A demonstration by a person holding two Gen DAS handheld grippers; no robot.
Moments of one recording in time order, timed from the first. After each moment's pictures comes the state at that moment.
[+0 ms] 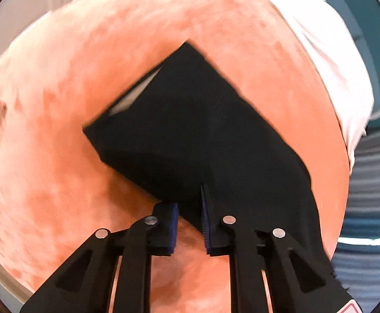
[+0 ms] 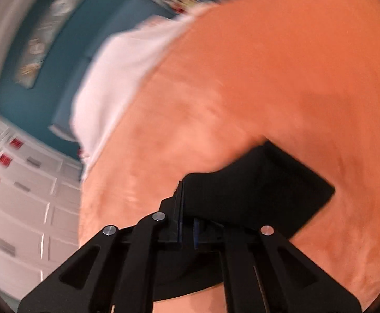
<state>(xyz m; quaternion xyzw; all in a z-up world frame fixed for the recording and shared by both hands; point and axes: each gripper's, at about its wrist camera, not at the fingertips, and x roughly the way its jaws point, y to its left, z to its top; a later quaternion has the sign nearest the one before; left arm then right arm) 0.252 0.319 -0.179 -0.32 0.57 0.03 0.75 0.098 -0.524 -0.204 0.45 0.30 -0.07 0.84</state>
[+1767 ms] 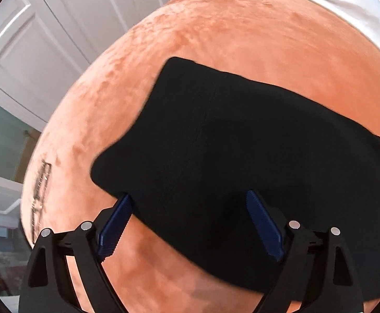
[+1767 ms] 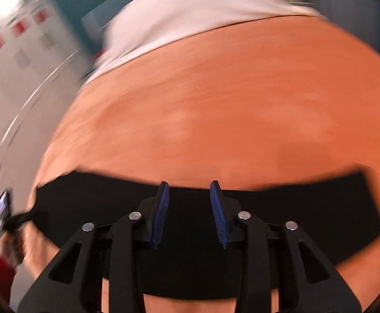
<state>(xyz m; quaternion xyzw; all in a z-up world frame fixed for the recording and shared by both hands) 0.279 0.254 -0.215 -0.04 0.58 0.21 0.78 0.226 -0.320 -0.184 0.19 0.44 0.09 0.87</state>
